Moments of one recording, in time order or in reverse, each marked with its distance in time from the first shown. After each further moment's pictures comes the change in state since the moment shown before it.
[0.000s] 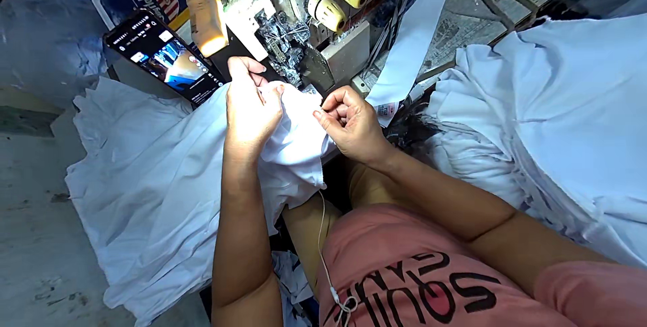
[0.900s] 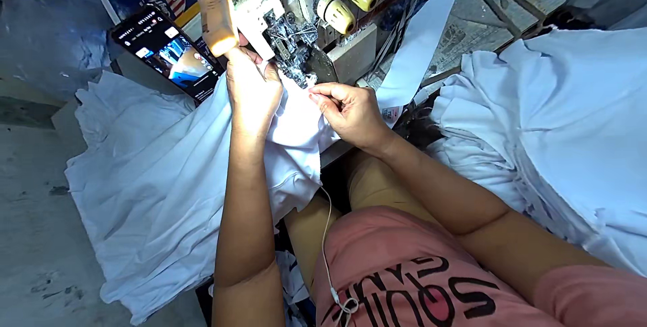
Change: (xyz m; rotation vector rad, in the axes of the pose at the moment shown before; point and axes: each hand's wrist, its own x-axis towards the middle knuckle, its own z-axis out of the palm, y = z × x) left_hand 0.030 -0.005 0.014 -0.012 0.198 0.003; right_hand 0.029 0.006 -0.002 -0.272 -0.027 -0.207
